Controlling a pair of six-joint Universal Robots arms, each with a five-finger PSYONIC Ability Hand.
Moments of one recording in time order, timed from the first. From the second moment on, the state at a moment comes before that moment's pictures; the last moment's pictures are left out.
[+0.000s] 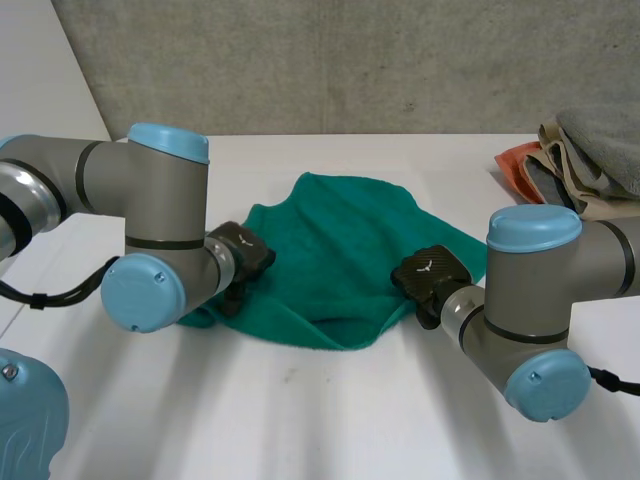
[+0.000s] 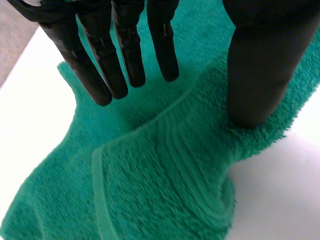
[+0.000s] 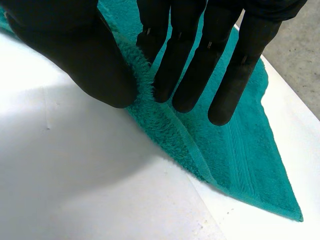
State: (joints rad) left arm 4.18 -2.41 -0.85 2.61 -1.62 3.82; right arm 2.07 -0.93 1.41 -0.01 1.51 2.57; left_hand 0.57 0.57 0.57 0.57 0.39; right_hand 1.13 1.18 1.19 1.20 1.03
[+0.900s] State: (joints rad) left arm 4.23 -1.74 -1.12 2.77 -1.57 3.56; right arm 2.04 -1.10 1.33 0.19 1.49 3.07; left_hand 1.14 1.19 1.19 1.19 0.98; right_hand 0.36 0.37 0.35 0.35 0.14
